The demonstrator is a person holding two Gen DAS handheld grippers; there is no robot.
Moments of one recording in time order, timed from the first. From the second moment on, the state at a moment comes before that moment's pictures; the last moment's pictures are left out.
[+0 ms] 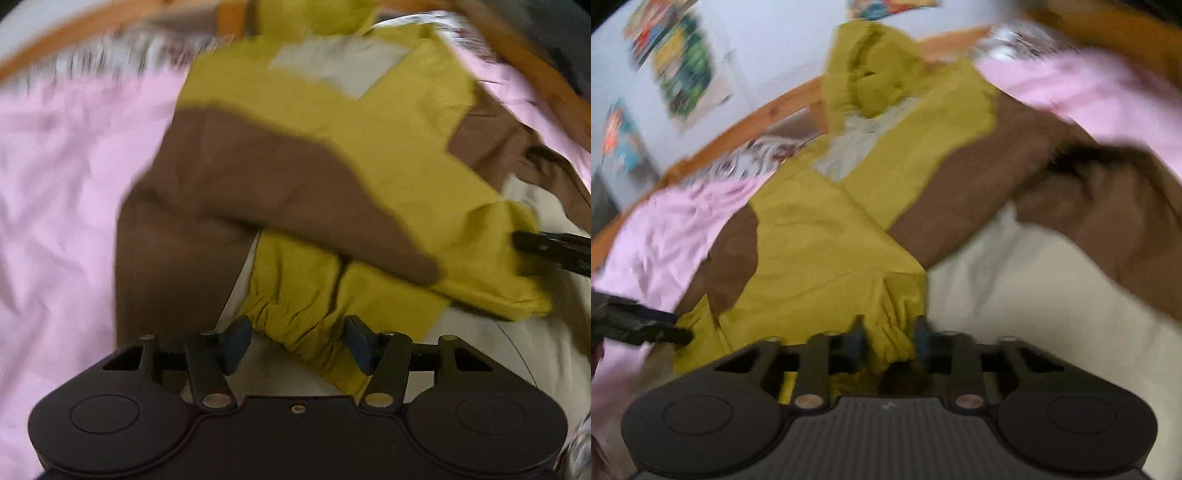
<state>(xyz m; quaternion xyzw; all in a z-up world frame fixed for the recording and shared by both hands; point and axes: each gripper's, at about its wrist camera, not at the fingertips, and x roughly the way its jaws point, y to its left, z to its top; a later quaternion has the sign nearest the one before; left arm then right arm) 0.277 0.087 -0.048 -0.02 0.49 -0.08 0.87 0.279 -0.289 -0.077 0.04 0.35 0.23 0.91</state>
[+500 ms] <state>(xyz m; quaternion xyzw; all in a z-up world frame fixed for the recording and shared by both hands) 0.299 0.121 -0.060 0.01 0.43 -0.04 0.90 0.358 -0.257 -0.055 -0.29 0.23 0.17 0.91</state>
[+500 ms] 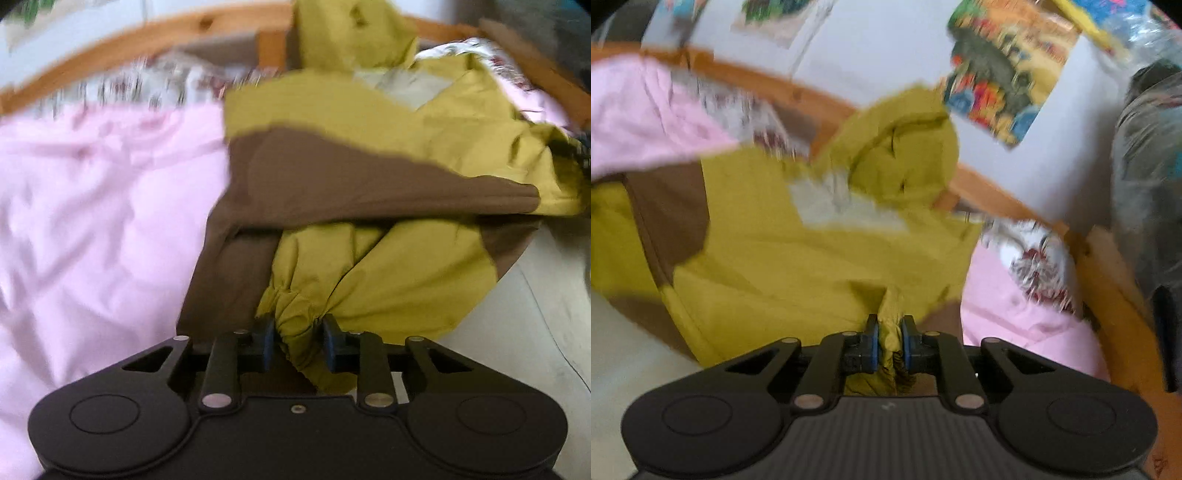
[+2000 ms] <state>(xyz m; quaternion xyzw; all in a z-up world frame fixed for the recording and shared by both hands) 0.480 0.152 -0.010 -0.18 0.23 -0.04 0.96 0.603 -0.187 0.040 -0.11 0.12 0.23 0.96</state>
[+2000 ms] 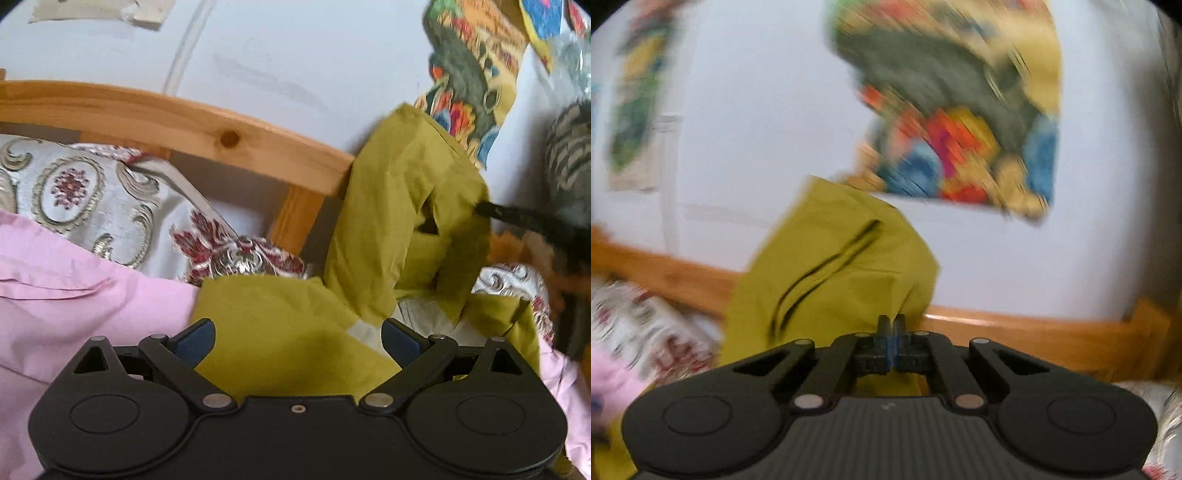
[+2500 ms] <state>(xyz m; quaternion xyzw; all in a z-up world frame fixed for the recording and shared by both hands) 0.386 0.169 -0.019 -0.19 0.21 -0.05 0.96 0.380 -0.239 -0.074 -0.41 0.03 0.27 0.87</state>
